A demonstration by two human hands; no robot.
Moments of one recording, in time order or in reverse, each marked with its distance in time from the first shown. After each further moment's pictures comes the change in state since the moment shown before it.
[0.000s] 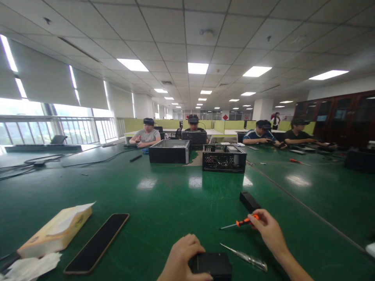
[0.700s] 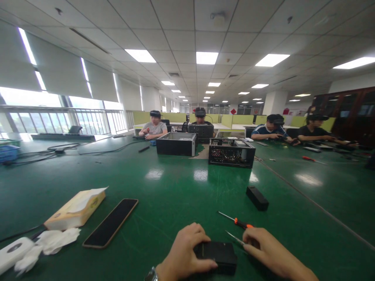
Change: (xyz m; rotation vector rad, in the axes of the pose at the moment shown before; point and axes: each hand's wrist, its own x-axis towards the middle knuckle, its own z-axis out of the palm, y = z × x) left_hand 0.001 0.005 -0.003 -0.040 -0.053 -0.073; right_hand -0.038 -0.050 0.004 -0.625 -0.842 -0.128
